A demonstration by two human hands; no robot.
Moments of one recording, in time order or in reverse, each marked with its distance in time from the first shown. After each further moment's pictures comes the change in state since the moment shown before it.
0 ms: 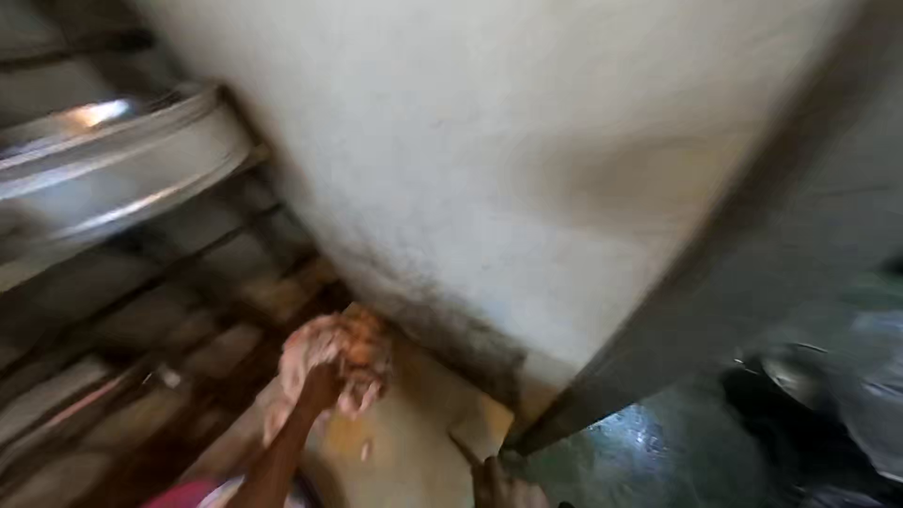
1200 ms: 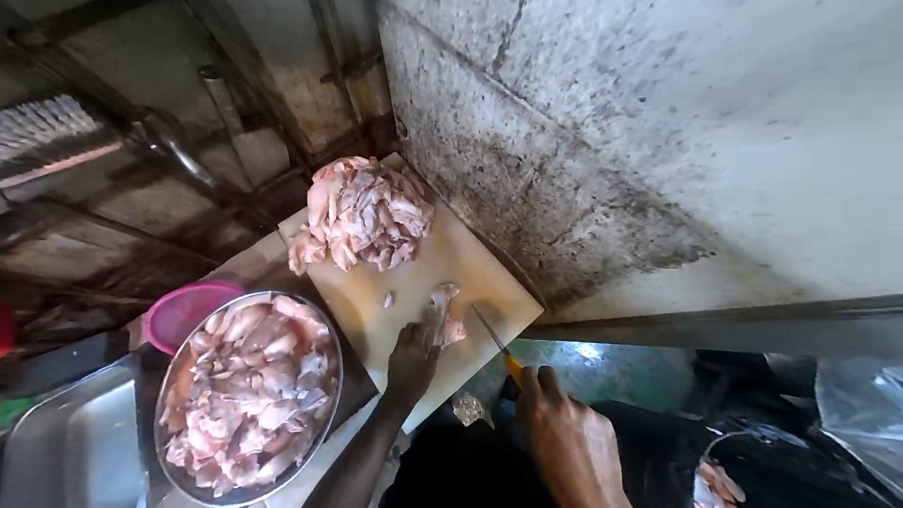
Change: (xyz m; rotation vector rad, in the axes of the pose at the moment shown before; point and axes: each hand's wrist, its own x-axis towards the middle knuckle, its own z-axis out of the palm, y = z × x) left_hand -0.153 0.050 0.224 -0.431 0.092 -0.028; right_hand -0.022 -0.012 0.044 -0.342 0.333 -0.053
